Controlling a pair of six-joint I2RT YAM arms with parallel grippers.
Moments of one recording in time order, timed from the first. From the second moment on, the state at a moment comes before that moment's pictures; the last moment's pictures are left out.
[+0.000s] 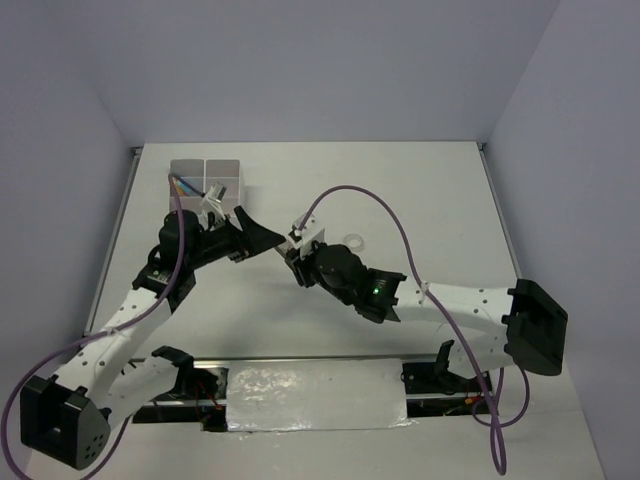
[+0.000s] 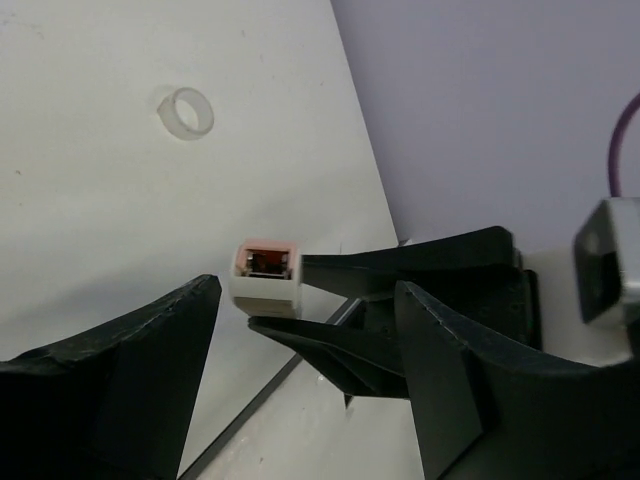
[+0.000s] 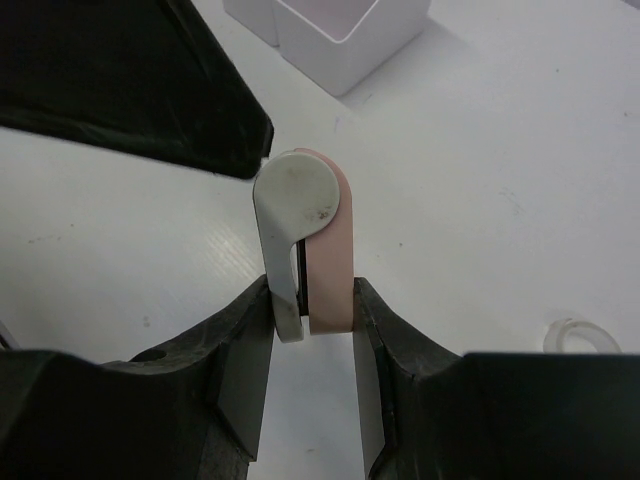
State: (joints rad) left arm -0.32 0.91 0.68 0.01 0.55 -0.87; right arm 1.13 1.34 0.84 0.19 0.37 0.11
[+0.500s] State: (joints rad) left arm -0.39 0.97 0.68 0.01 0.52 -0.86; right arm 1.13 1.30 0.85 0.21 0.38 0.11
